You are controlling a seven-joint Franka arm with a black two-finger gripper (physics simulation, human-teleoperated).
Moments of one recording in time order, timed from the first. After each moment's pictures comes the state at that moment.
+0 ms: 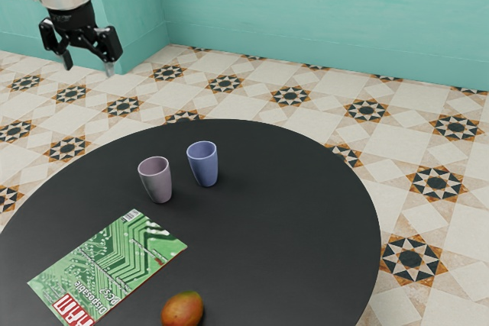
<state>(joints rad) -0.11 -0.14 0.20 -1.69 0.17 1.66 -0.15</state>
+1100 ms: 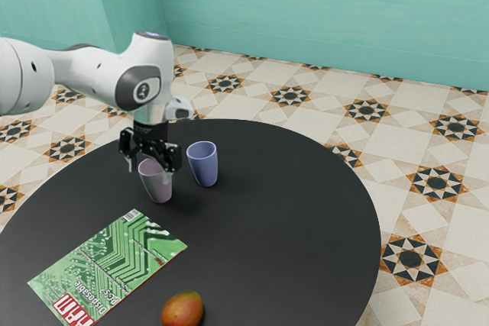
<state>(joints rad) -0.10 0.24 0.14 -1.88 0.11 1.89 -0.12</state>
